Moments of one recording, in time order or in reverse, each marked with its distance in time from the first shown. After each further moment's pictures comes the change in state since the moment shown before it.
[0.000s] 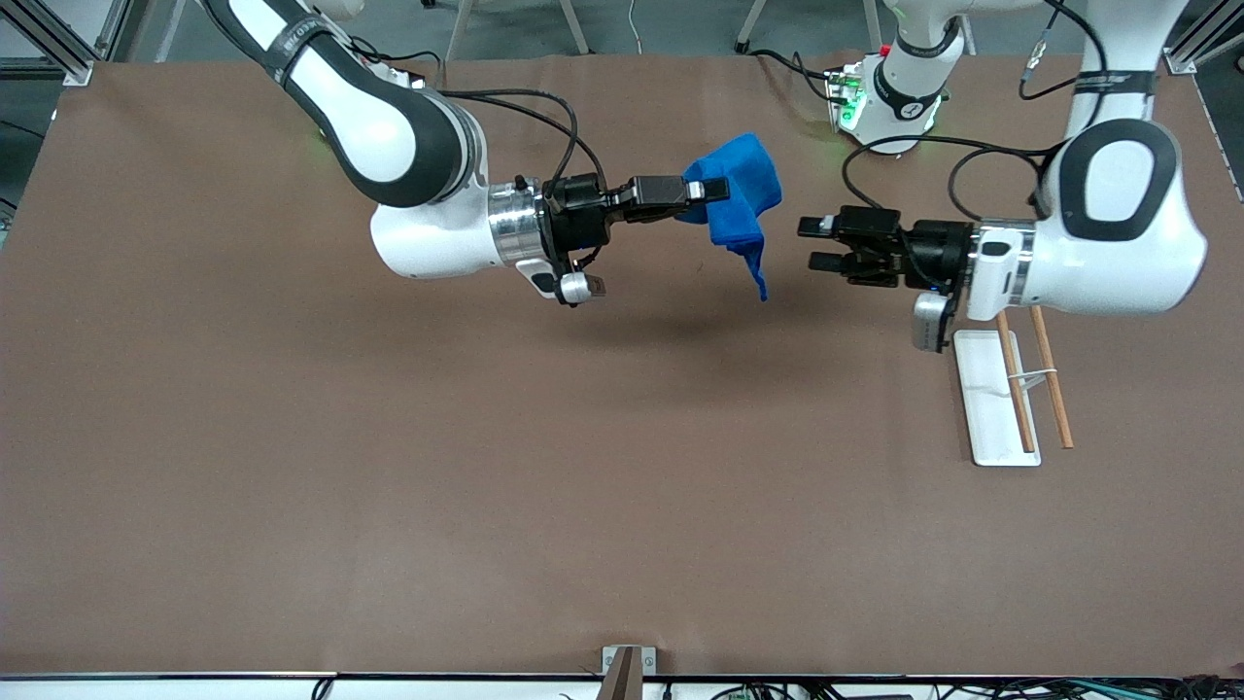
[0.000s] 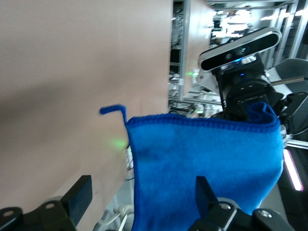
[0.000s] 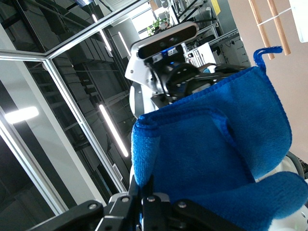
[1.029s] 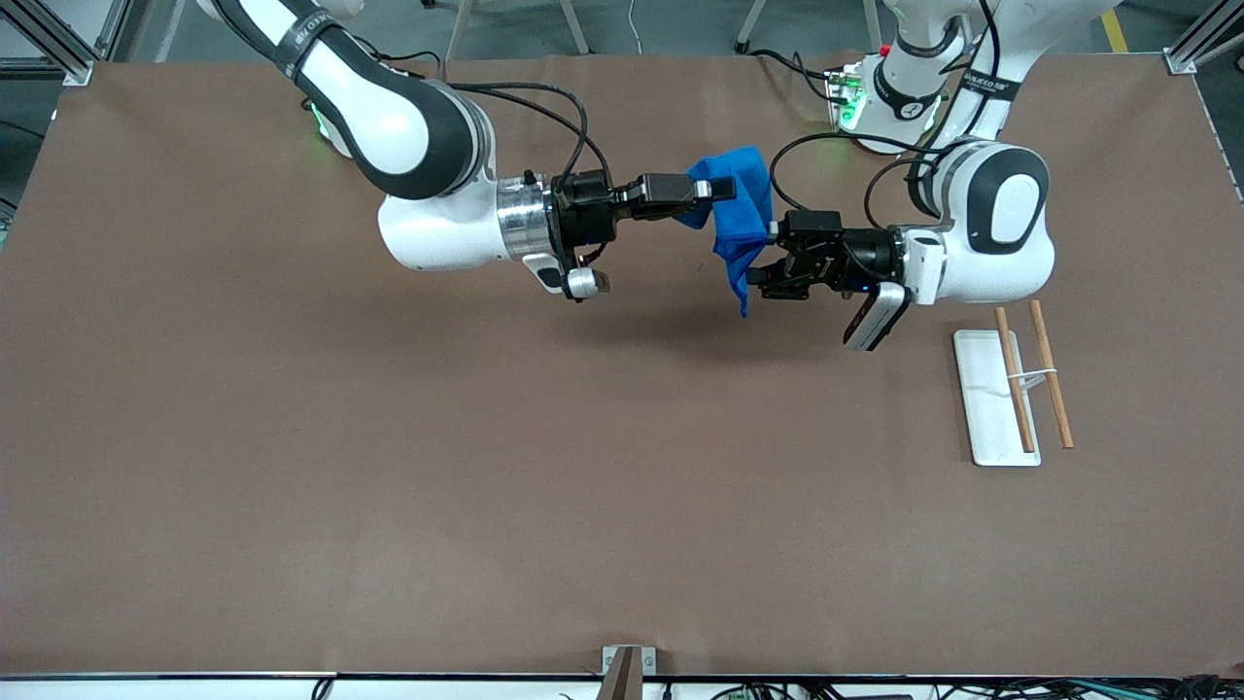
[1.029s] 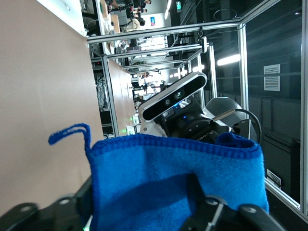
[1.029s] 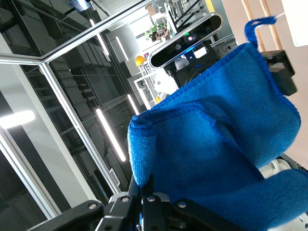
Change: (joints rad) left arm -0.002 0.000 -0.099 -0.200 -0.507 0.121 0.433; right arm 0.007 0.000 0.014 -0.002 0.001 0.047 -0.004
